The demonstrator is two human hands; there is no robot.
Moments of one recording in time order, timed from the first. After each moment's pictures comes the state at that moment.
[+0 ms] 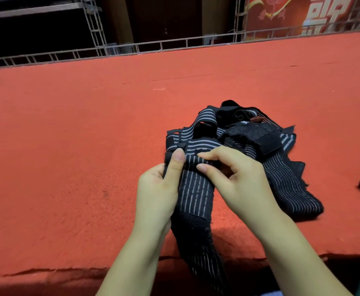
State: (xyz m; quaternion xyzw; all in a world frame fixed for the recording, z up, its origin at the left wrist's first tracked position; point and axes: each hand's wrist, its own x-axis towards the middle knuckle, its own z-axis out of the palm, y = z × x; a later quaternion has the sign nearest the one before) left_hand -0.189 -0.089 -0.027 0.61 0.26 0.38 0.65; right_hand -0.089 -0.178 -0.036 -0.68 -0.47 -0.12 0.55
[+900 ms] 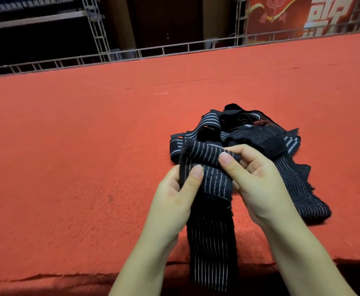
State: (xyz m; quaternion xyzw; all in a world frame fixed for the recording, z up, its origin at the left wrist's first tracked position) left_hand -0.191 -0.087 -0.038 0.63 0.13 0.32 0.70; right_hand -0.094 -0.185 -0.022 -0.49 -0.32 0.19 0.79
